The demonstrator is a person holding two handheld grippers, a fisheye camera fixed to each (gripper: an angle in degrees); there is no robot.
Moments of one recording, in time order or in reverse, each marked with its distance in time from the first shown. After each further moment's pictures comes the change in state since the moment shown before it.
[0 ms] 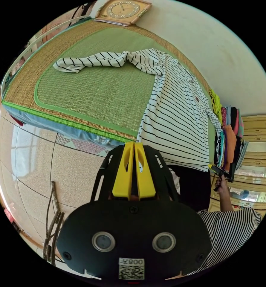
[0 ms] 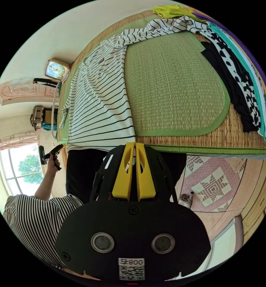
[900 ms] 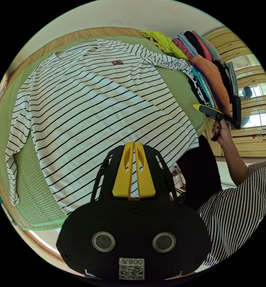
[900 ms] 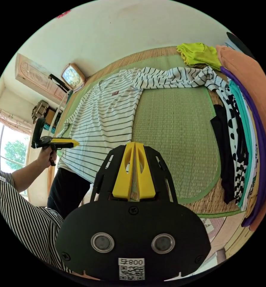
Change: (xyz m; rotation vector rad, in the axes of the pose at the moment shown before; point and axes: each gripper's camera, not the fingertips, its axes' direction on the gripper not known) left arm 0.402 -0.108 0.154 -0.228 0.008 0.690; right arm -0.008 -0.045 -0.032 0.322 0.084 -0.222
